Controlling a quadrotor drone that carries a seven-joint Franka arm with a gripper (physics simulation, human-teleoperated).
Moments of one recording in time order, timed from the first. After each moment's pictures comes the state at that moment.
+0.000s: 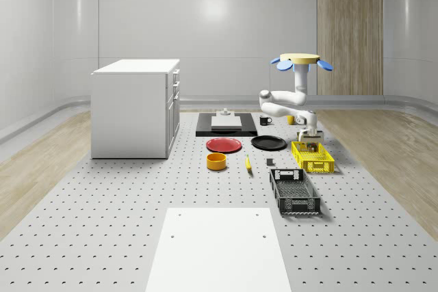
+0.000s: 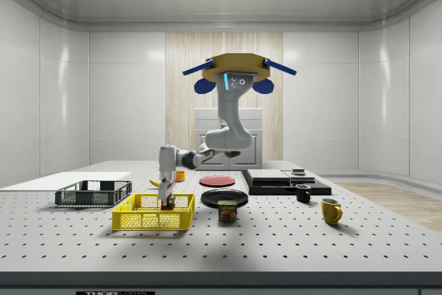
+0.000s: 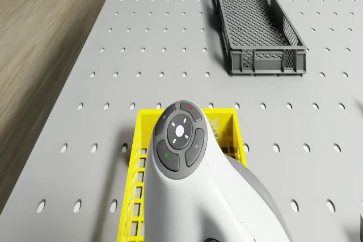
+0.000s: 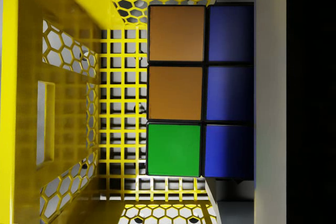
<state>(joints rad) -1.24 -1.55 1.18 -2.79 -1.94 1.68 1.70</state>
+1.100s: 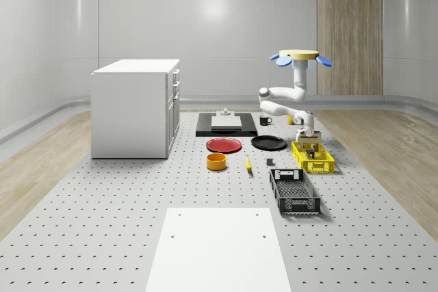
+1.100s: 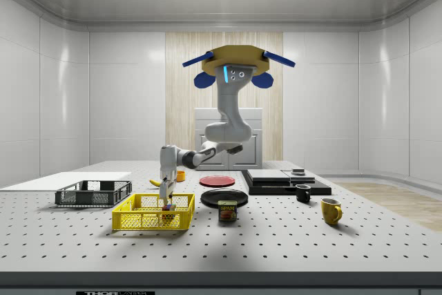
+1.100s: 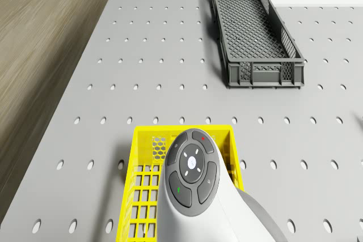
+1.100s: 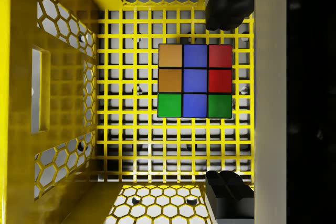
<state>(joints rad) -1.23 -1.52 1.08 -2.74 -2.04 1.71 1.66</state>
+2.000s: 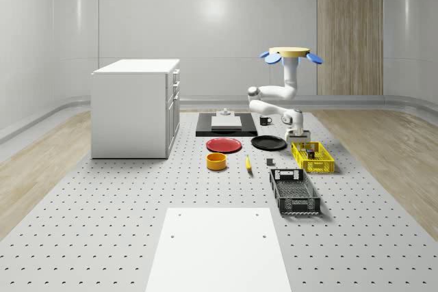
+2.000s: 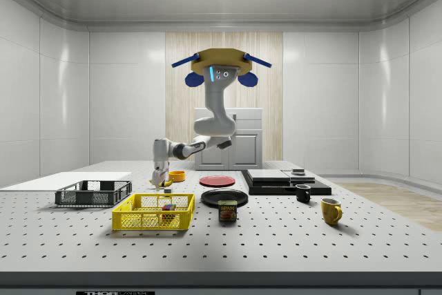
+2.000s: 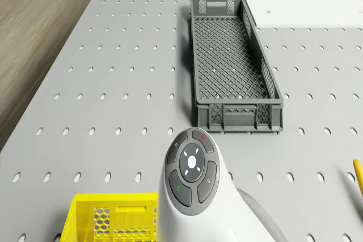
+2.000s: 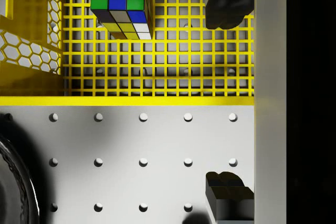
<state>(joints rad) -1.21 -1.50 1.08 -2.74 -2.05 1.69 1.64</state>
